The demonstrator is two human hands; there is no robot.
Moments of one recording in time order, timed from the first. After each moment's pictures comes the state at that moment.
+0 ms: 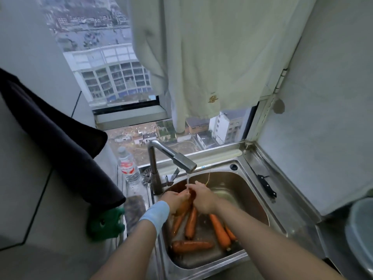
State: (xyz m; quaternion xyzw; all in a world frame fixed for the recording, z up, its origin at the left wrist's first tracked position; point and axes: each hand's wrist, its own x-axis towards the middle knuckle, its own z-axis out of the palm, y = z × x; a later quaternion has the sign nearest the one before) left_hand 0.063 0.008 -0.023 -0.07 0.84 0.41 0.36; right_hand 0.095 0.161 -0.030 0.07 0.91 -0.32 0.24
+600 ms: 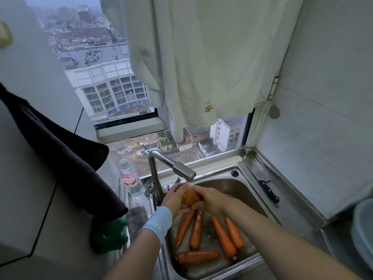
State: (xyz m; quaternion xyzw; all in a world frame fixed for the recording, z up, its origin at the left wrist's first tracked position) left_hand 0.062 0.019 0.004 -0.12 0.67 0.66 0.32; right_hand 0.094 0.188 0.000 -0.03 0.92 -0.34 0.20
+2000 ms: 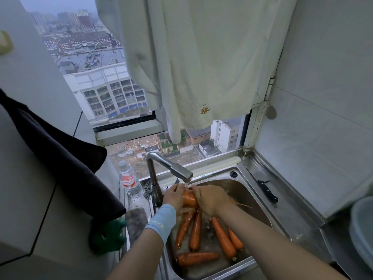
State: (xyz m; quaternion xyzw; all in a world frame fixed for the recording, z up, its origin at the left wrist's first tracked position) left_hand 0.071 0.034 0.024 -0.16 0.70 0.65 0.24; right_hand 0.105 0.173 0.014 0.00 0.99 -0.15 0.07
